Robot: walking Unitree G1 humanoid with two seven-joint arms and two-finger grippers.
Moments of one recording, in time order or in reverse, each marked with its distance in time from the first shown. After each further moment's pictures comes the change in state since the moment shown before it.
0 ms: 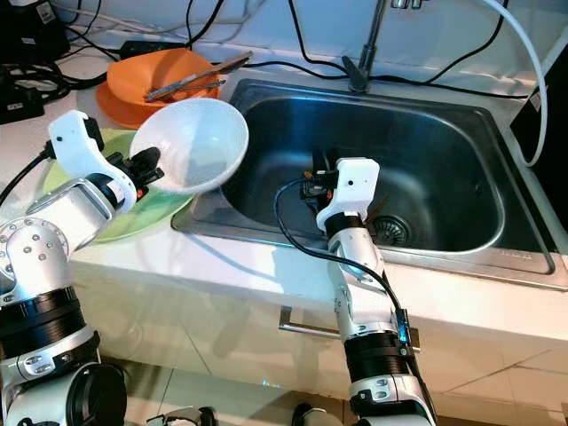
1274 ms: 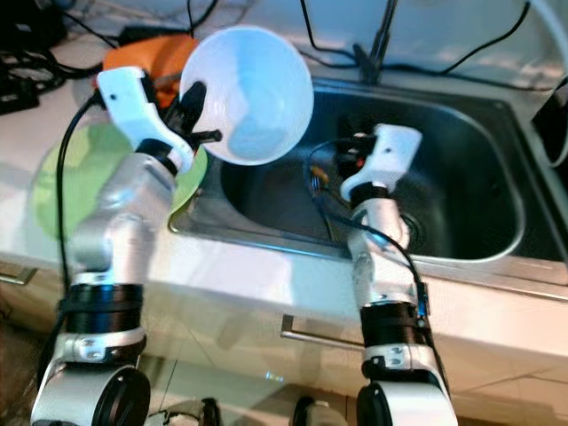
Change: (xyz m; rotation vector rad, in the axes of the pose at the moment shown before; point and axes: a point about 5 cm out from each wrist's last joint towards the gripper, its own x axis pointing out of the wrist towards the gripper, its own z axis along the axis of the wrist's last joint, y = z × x) left arm 0.025 -0.077 -0.003 0.249 -0.469 -0.295; right arm 0.023 -0.037 0.032 0.093 -0.088 -0.108
